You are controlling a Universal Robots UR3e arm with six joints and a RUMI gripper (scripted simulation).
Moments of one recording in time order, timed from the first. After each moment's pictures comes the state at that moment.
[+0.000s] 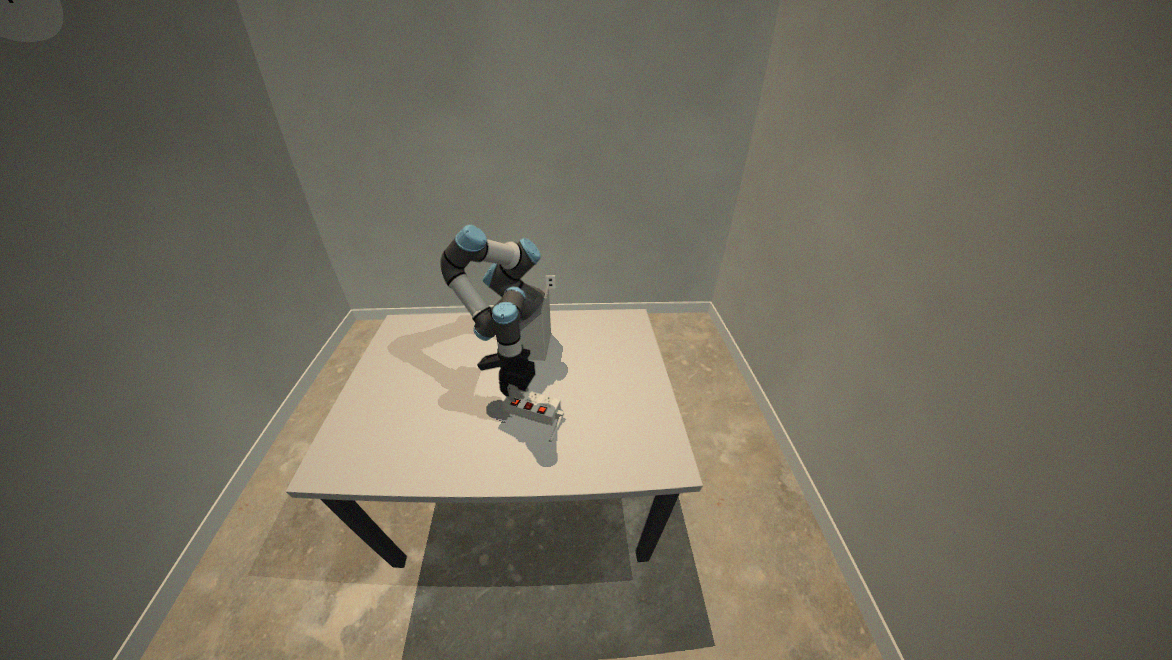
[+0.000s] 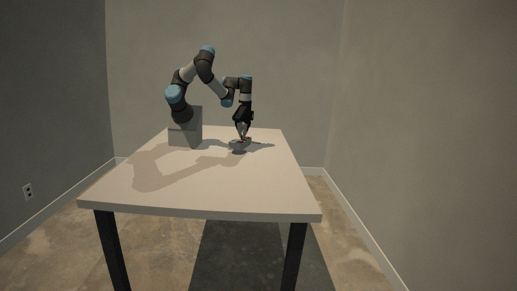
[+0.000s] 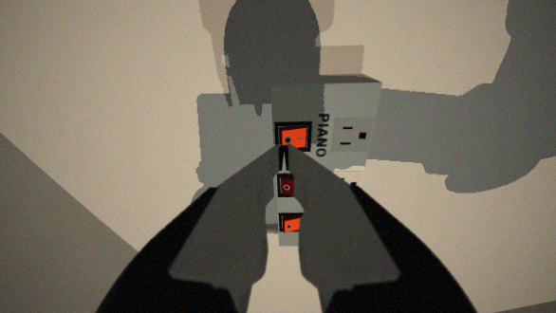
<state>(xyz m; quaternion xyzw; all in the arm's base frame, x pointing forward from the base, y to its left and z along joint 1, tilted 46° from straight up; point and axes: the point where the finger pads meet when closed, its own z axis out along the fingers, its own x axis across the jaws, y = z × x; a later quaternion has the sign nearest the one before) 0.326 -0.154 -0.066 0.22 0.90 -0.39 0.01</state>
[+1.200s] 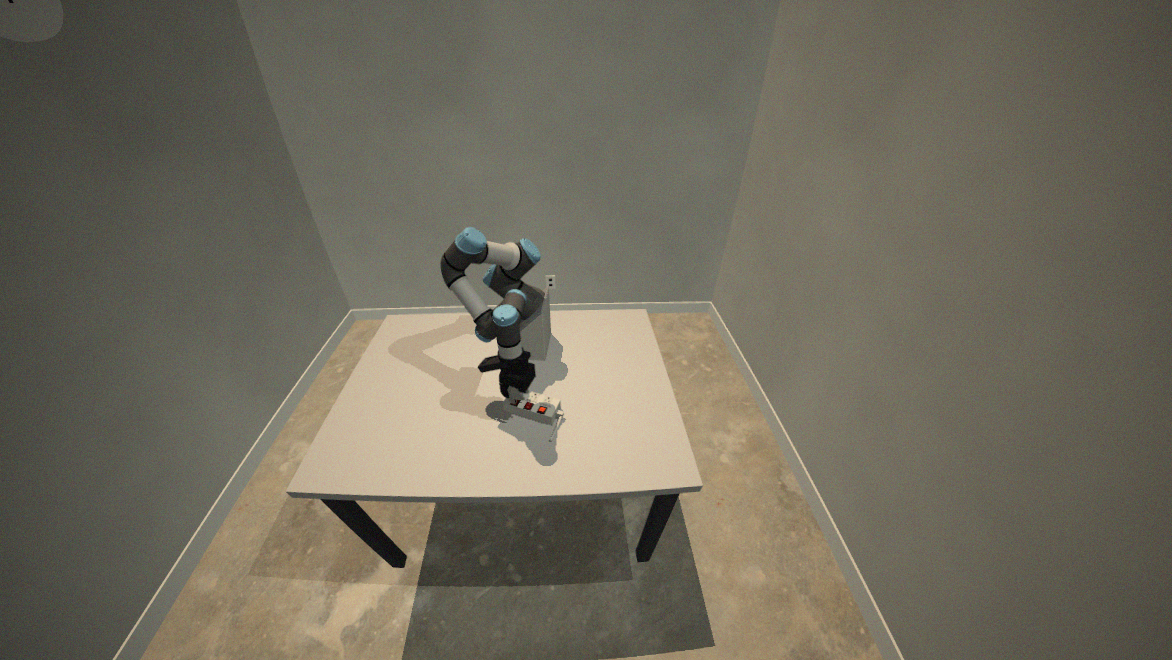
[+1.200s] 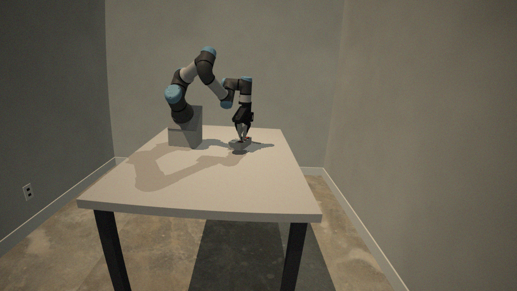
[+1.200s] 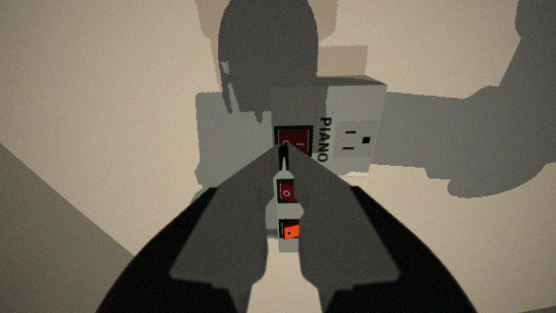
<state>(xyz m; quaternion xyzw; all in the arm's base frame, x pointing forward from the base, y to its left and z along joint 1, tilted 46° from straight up) 0.325 -0.159 -0.072 0.22 0.90 -0.39 0.01</state>
